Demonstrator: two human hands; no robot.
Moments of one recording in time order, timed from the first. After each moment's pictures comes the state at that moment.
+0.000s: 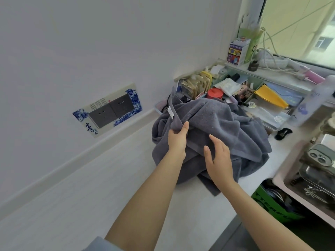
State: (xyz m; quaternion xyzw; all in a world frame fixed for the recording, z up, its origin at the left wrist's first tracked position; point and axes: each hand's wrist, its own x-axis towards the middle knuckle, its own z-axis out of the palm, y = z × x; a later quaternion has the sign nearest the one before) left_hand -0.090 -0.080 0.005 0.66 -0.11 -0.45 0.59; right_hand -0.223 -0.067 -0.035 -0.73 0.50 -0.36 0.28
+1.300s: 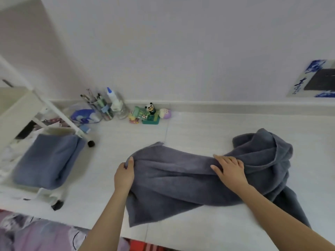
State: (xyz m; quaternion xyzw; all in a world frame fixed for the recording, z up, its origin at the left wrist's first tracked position) left_hand 0.135 0.633 -0.085 0.88 0.22 -0.09 0.40; right_hand 0.054 0.305 -0.126 -0.98 0.12 0.08 0.12
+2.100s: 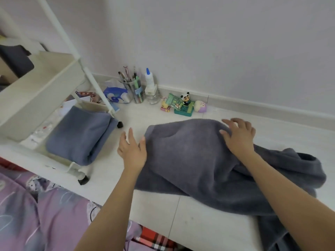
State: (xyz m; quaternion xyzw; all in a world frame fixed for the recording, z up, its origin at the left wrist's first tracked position) left_hand 0.181 0.697 -0.094 0.94 0.17 0.07 0.27; right_hand 0.183 0.377 -0.070 -0.98 0.10 -0.08 0.18
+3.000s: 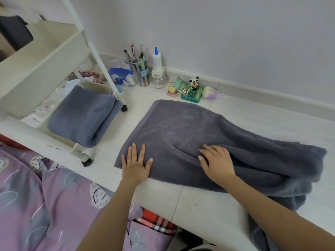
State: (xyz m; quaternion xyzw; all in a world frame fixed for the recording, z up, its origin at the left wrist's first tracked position) left_hand 0.115 0.737 -0.162 0.97 0.06 -0.21 0.06; right_hand 0.111 0.450 -0.134 -0.99 -0.09 0.07 0.08
